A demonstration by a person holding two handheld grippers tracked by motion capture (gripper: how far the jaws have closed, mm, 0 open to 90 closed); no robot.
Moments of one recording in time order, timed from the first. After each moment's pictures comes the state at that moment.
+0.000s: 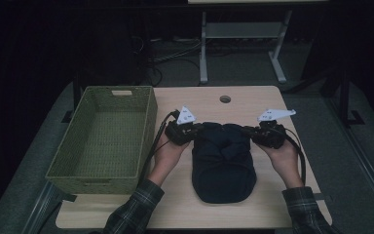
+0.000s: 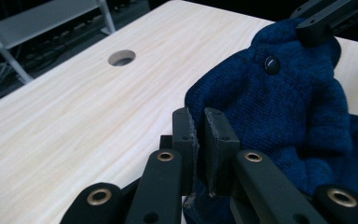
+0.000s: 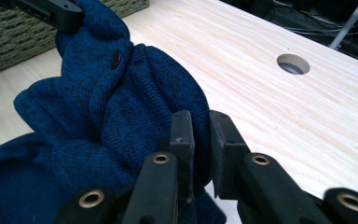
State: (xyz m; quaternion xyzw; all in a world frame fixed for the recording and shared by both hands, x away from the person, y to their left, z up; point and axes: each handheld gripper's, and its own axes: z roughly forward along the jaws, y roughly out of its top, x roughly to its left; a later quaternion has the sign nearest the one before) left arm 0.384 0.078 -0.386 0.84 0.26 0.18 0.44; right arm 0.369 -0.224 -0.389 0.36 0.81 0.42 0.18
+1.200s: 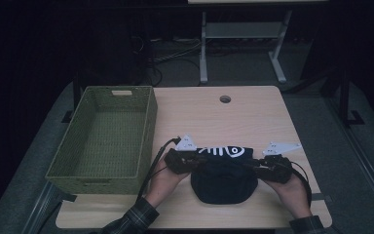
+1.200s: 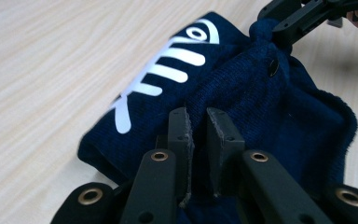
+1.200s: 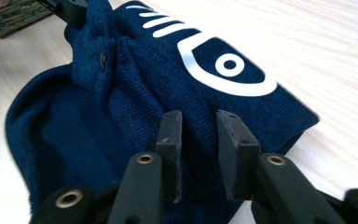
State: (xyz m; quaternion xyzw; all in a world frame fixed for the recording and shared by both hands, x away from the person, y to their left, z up) left arm 0.323 0.083 -0.421 0.87 0.24 0.07 0.43; right arm 0.294 -0.232 -0.431 0.36 0.83 0.41 0.11
